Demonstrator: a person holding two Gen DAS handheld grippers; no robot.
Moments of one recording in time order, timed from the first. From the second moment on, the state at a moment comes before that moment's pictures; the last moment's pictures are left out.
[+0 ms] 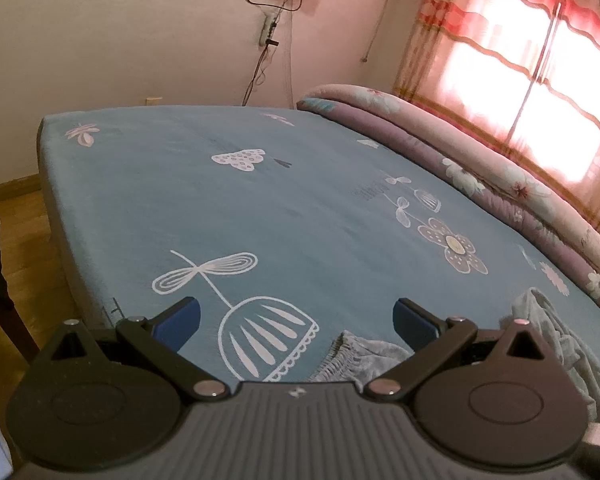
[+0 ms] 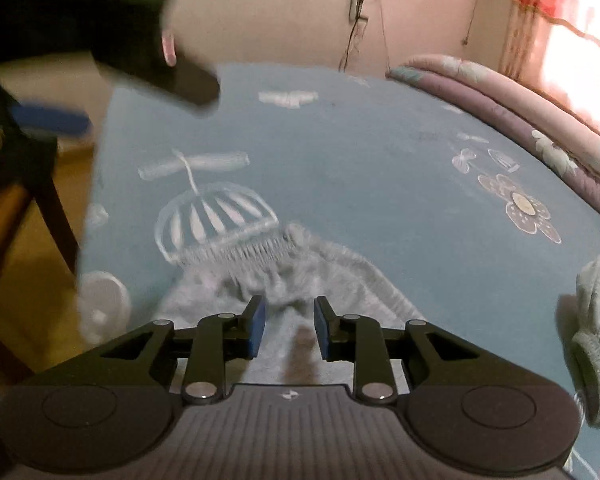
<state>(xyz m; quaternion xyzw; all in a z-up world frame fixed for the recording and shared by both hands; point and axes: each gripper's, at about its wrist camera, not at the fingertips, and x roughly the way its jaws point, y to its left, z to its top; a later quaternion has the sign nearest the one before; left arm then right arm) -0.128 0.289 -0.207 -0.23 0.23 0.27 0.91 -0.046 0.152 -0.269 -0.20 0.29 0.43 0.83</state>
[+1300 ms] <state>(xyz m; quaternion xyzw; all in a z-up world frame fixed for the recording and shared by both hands) -0.112 0.267 -0.210 -0.21 0.25 0.23 0.92 -0.075 0.063 -0.271 -0.20 0.36 0.36 0.84</state>
